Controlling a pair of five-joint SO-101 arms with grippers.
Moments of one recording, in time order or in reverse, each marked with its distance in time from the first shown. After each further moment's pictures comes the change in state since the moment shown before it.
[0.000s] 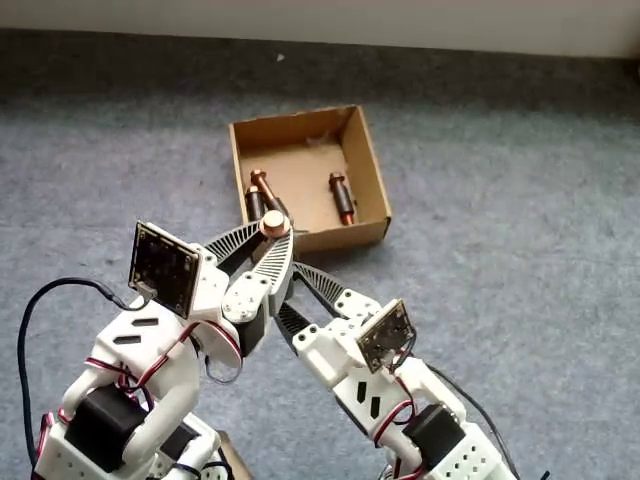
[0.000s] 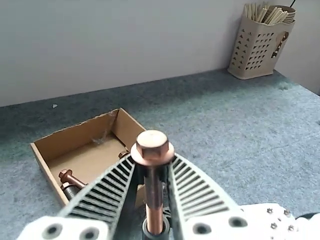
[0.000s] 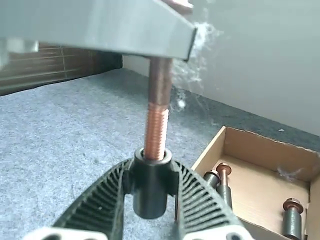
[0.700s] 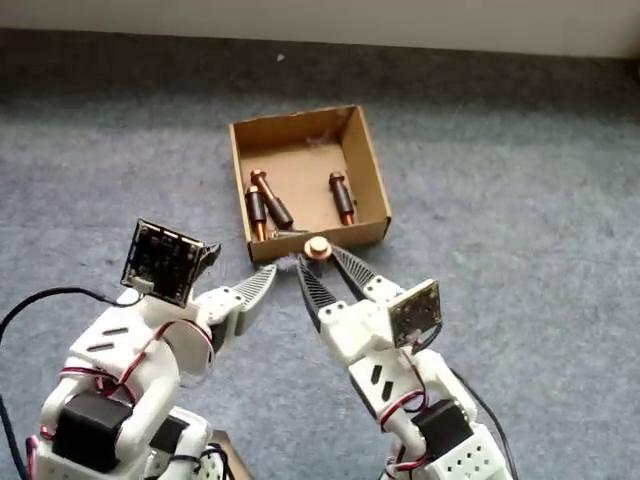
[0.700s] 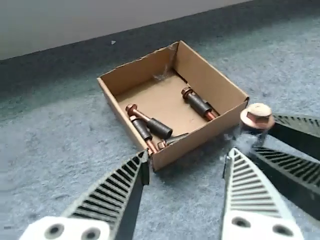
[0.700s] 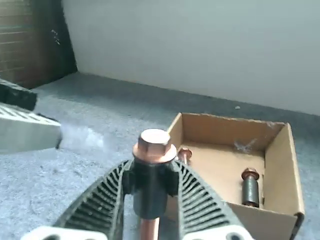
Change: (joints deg) left arm -15.2 -1.1 -0.4 18.1 -8.5; right arm 10.7 0.1 0.0 3.5 -5.8
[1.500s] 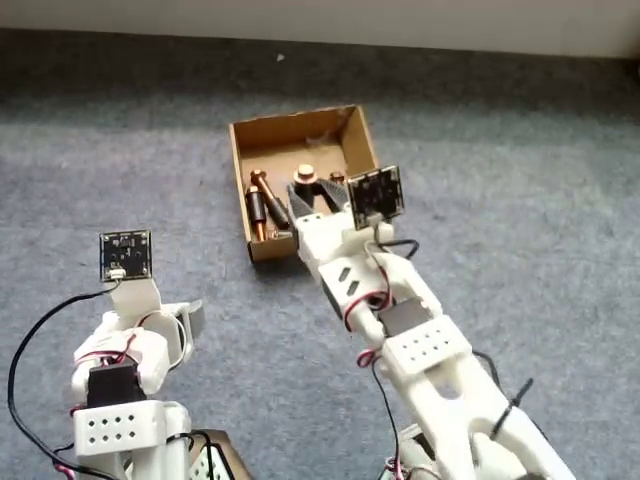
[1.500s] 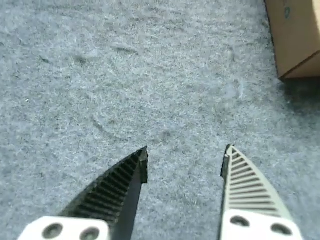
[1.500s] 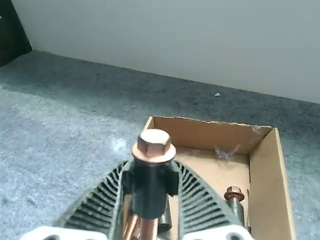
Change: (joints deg) left arm -28.0 0.7 32.1 -8.5 0.0; right arm 4.9 71.2 -36.7 -27.3 -0.4
